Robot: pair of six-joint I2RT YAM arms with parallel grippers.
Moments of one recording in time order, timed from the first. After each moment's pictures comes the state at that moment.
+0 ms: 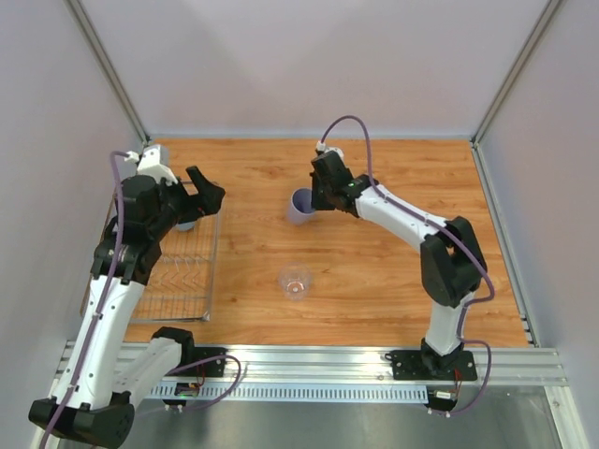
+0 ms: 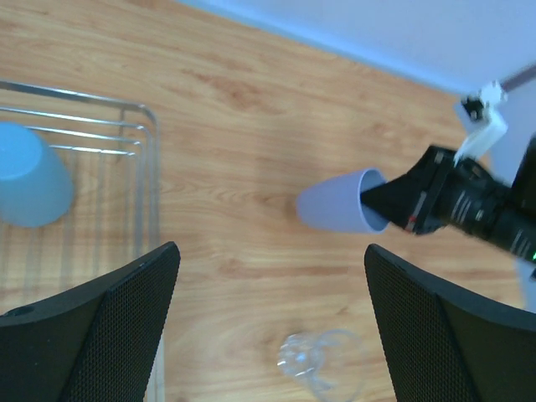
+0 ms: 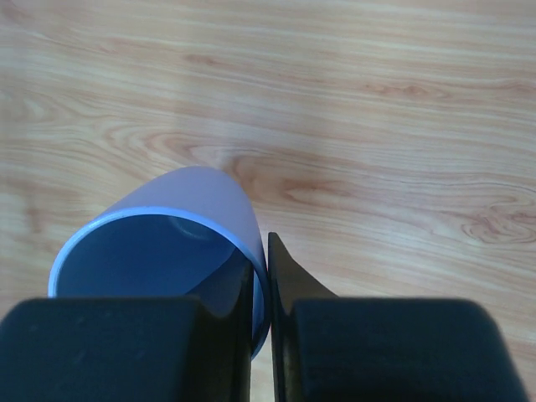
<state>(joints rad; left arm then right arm) -0.18 0.86 1.08 -0.57 0.08 -0.39 0.63 1.91 1.53 -0.47 0.16 0.49</state>
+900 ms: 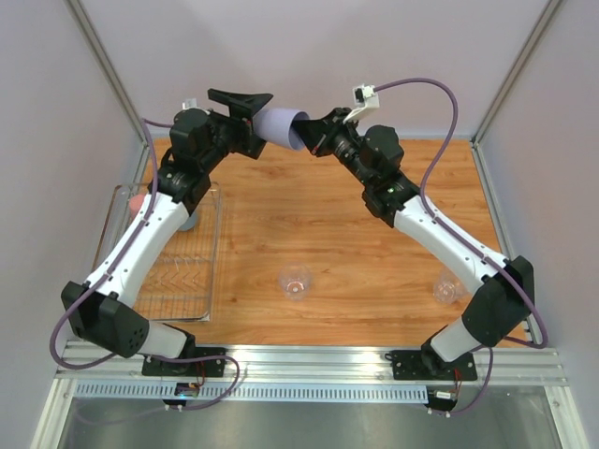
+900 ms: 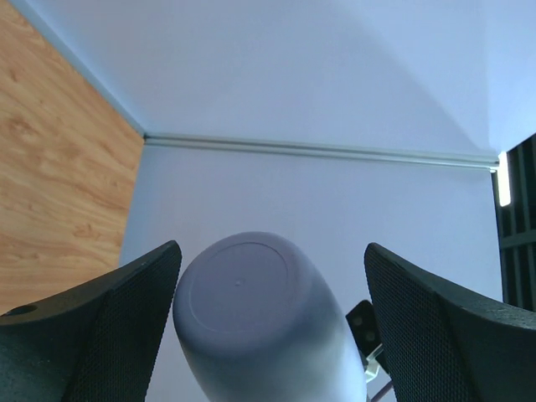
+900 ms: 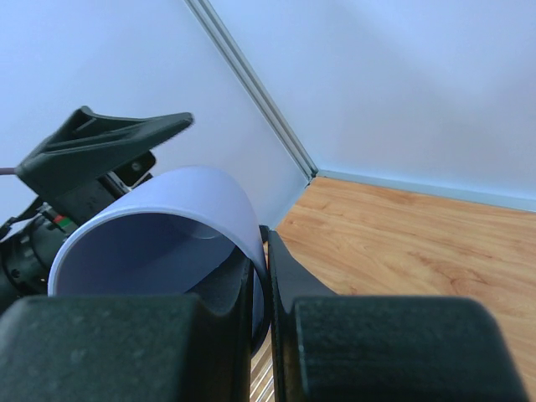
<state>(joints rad) -0.36 1.39 1.45 -0.12 0.10 -1.56 0.62 1.54 1.42 0.32 -0.07 0.60</state>
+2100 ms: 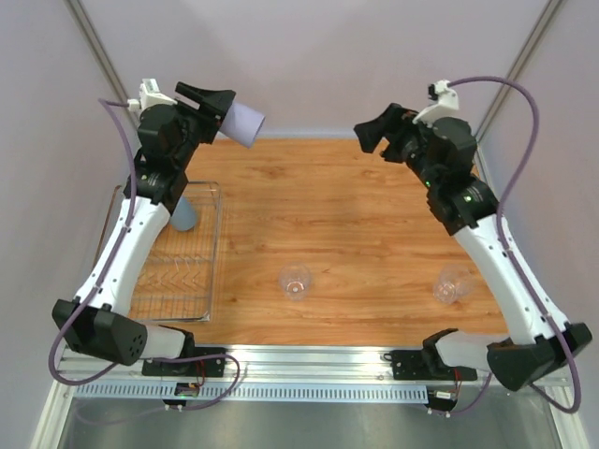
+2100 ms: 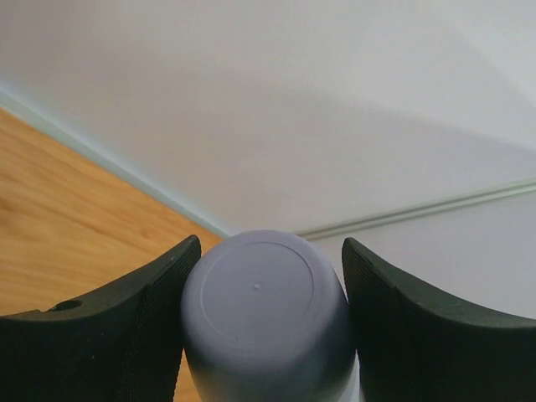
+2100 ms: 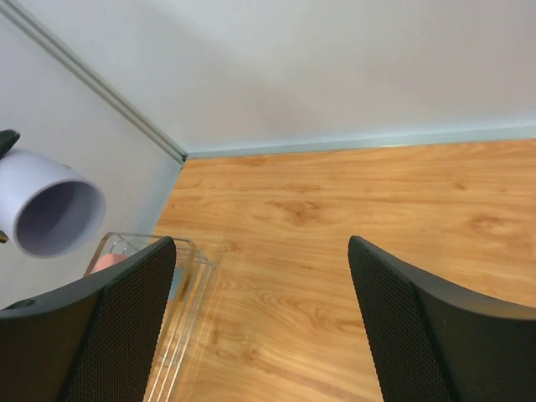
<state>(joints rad) -0.25 1.37 1.46 -0.08 0.00 -1.20 0.44 1.32 1.50 -0.24 0.01 0.51</state>
